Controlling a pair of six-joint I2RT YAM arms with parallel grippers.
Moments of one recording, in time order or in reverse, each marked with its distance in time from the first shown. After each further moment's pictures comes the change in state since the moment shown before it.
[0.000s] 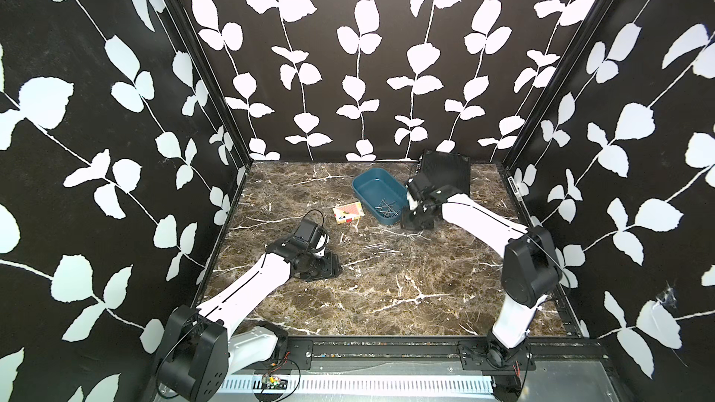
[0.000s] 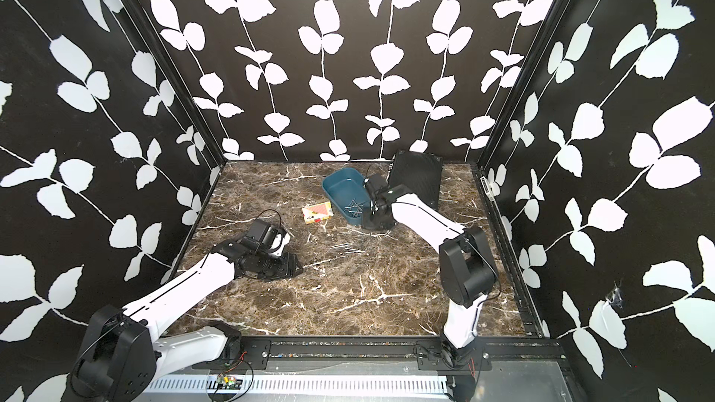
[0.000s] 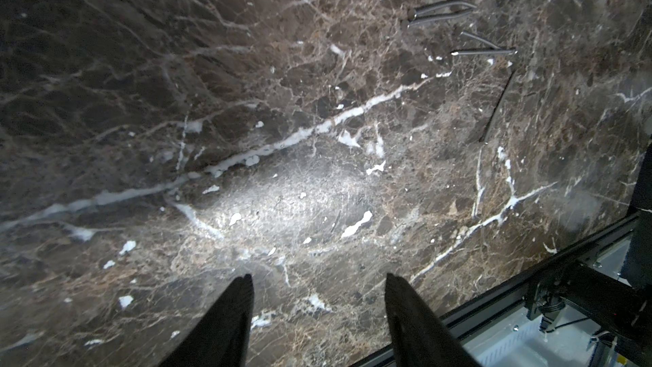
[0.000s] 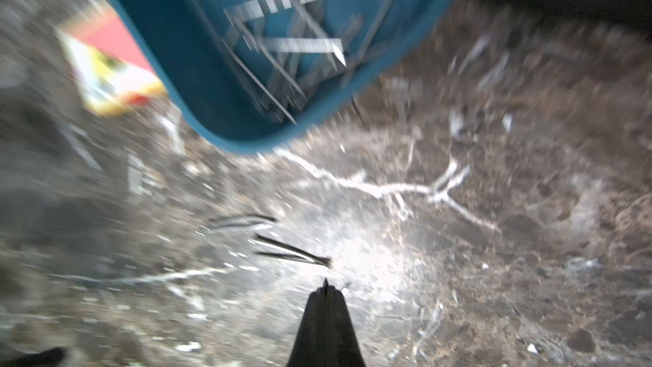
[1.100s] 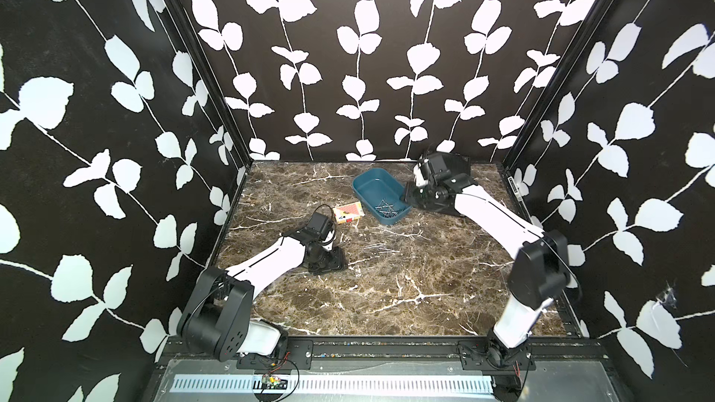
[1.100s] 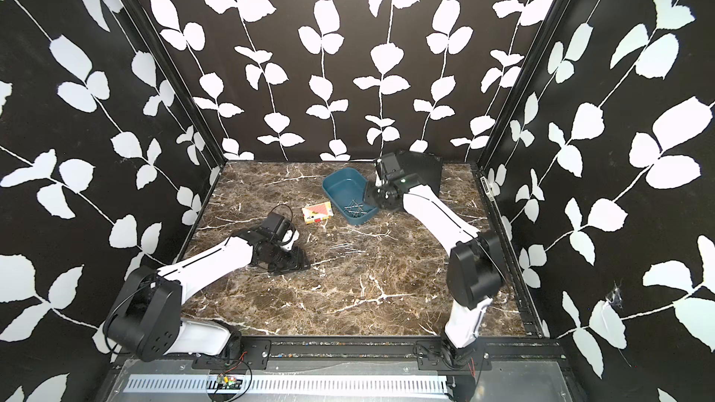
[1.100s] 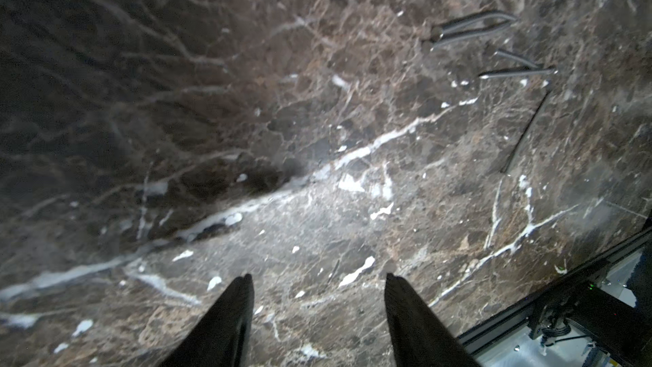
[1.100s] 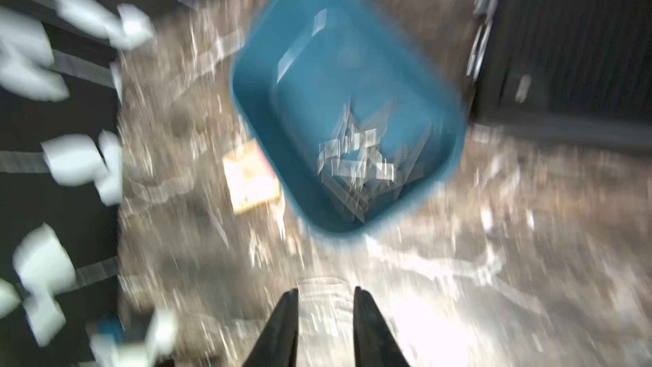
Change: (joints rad) left arm -0.035 0.249 0.099 0.079 0.013 -0.008; right arm -0.002 -0.076 -0.018 0.087 -0.089 0.010
